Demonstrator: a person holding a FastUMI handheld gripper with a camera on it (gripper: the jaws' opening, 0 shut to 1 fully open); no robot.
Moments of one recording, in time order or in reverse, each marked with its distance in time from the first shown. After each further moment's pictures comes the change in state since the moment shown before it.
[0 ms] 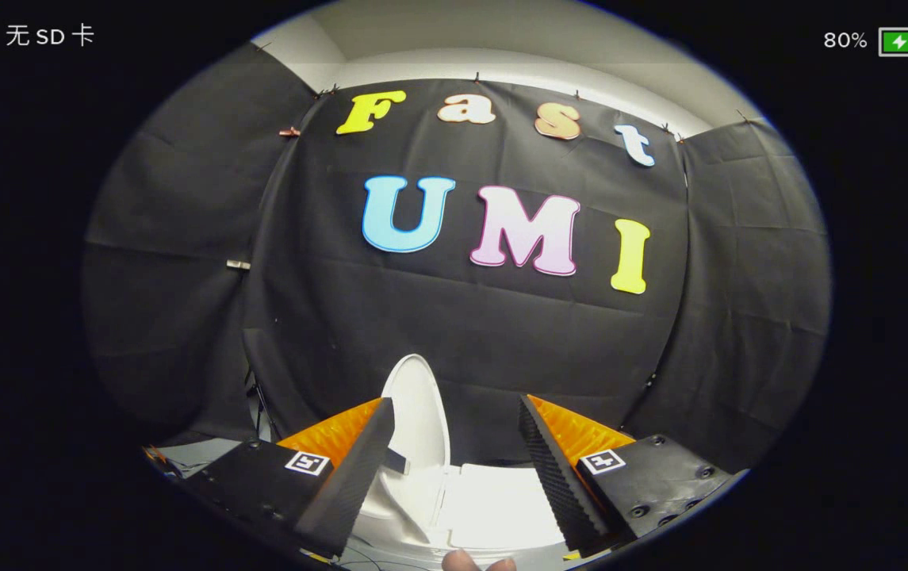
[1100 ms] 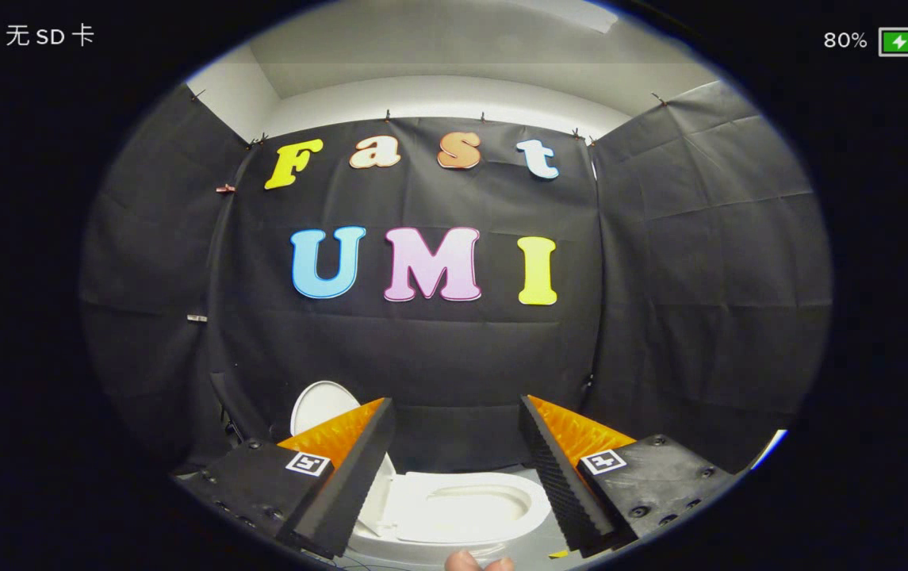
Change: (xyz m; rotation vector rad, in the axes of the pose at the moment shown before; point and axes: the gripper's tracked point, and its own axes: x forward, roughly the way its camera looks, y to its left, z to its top) arm -0.116 -0.183 0.034 0.109 -0.101 -0.175
